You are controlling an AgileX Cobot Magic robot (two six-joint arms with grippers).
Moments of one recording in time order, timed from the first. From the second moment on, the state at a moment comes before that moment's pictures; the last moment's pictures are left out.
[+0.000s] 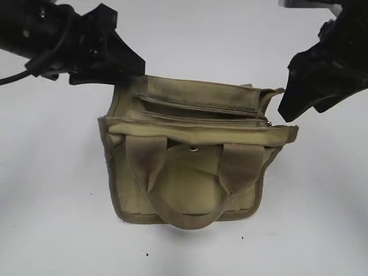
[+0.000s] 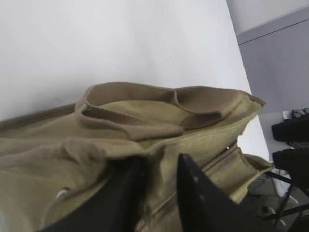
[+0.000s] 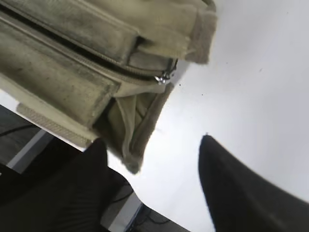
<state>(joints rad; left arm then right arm) -0.39 1.55 -1.11 -0.93 0.73 0.38 0.29 1.57 -1.30 0.28 1.21 -0.37</state>
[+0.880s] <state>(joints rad) -0.39 0.51 -0.71 -0.01 1.10 -0.03 0.29 0.49 -0.64 0.15 1.20 -0.23</state>
